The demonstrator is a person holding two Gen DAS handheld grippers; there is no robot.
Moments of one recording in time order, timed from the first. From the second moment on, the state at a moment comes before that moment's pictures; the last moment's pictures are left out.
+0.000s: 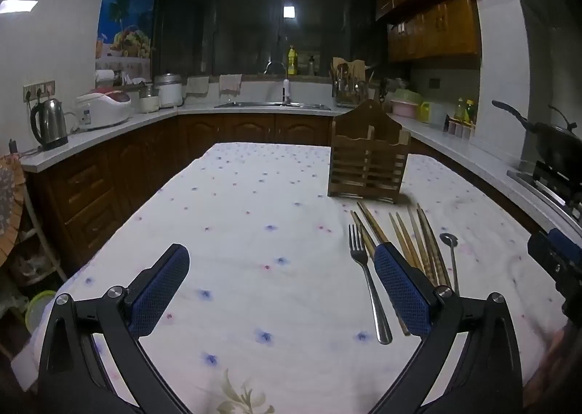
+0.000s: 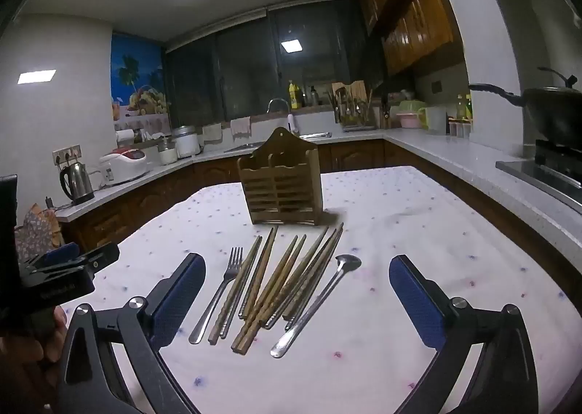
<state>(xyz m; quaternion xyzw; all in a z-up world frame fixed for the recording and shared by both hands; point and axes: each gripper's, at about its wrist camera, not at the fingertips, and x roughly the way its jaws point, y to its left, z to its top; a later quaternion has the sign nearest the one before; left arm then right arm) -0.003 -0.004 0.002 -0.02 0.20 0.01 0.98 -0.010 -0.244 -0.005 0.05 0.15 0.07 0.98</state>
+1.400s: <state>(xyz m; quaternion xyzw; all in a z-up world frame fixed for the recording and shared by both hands) 0.078 -0.008 -0.014 -0.02 0.30 -0.05 0.95 0.049 -0.262 -0.016 0.07 0.27 0.08 0.96</state>
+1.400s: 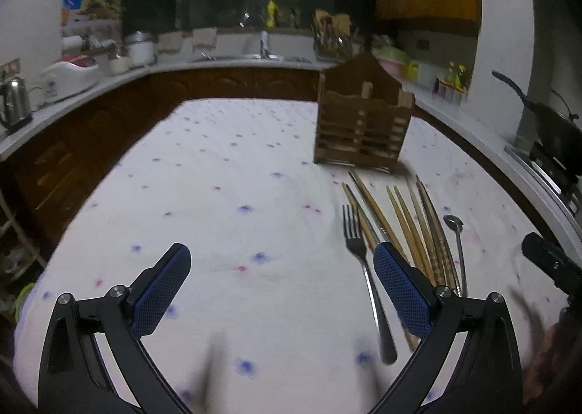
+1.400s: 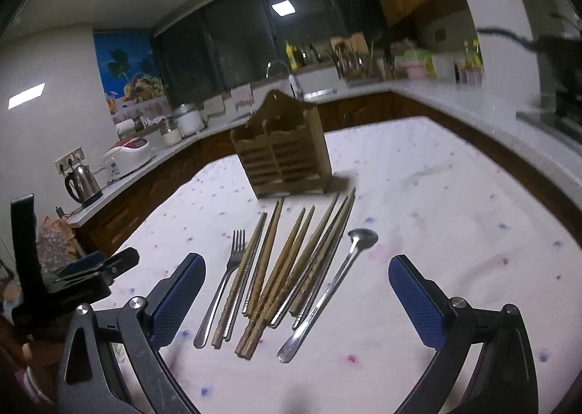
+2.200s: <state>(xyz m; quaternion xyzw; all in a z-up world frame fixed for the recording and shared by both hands) 0.206 -0.050 -0.070 -0.01 0.45 -0.17 0.88 0.161 -0.309 -0.079 0.20 0.44 0.07 0.87</state>
